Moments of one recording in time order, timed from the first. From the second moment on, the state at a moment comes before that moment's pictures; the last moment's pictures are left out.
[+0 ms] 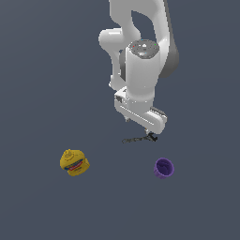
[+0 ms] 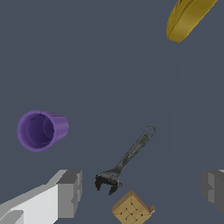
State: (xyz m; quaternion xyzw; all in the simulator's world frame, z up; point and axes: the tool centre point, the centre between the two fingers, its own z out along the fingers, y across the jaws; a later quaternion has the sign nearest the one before) arm 0.013 0.069 0.207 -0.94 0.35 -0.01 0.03
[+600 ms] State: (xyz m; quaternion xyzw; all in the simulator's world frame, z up) arm -0.002 0.088 0.152 -0.88 0.48 0.00 0.02
